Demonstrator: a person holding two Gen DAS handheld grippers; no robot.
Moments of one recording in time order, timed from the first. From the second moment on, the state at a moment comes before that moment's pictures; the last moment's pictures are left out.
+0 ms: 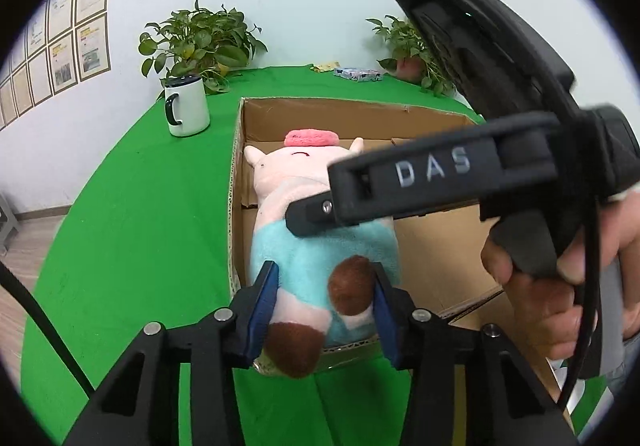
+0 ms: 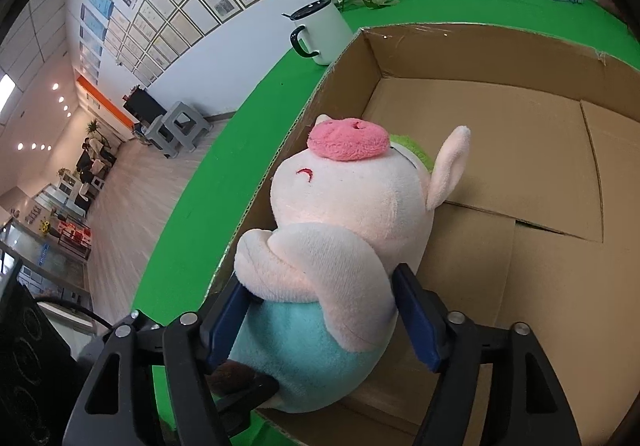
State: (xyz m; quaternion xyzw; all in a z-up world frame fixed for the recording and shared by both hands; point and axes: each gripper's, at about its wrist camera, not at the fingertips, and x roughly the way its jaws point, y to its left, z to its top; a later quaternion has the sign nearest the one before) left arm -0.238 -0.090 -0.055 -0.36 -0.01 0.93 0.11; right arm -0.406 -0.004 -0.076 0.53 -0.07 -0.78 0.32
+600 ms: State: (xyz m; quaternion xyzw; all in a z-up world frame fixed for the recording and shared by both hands) left arm -0.207 -0.084 -0.041 -0.35 -0.02 0.93 0.10; right arm -0.398 -0.032 -0.073 0.52 -0.08 -0.79 0.31
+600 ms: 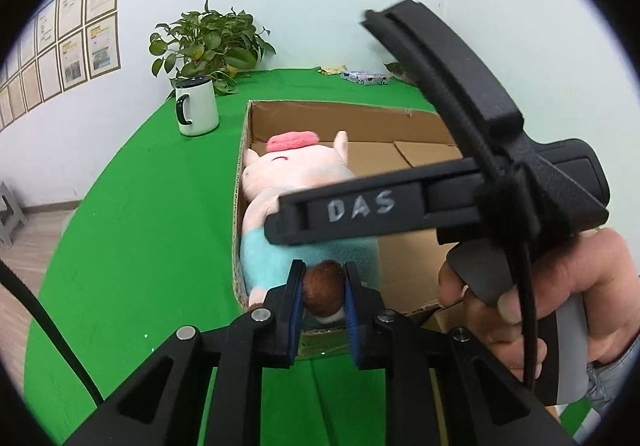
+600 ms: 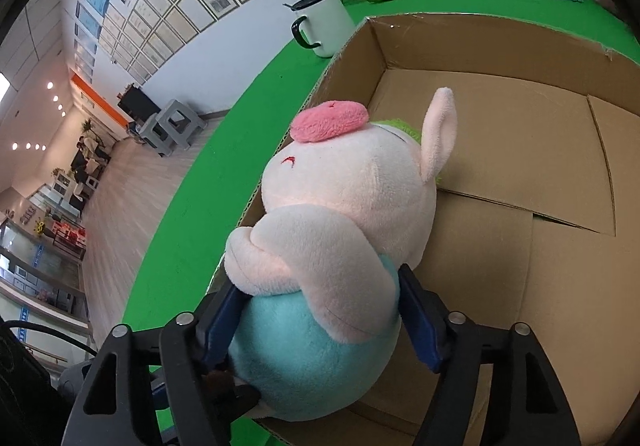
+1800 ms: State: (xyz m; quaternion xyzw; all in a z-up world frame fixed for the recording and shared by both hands) left arm -0.115 -0.032 -0.015 -0.31 -0.07 0.94 0.15; right arm -0.148 0.187 -0.019 0.35 -0.01 -0.93 0.13
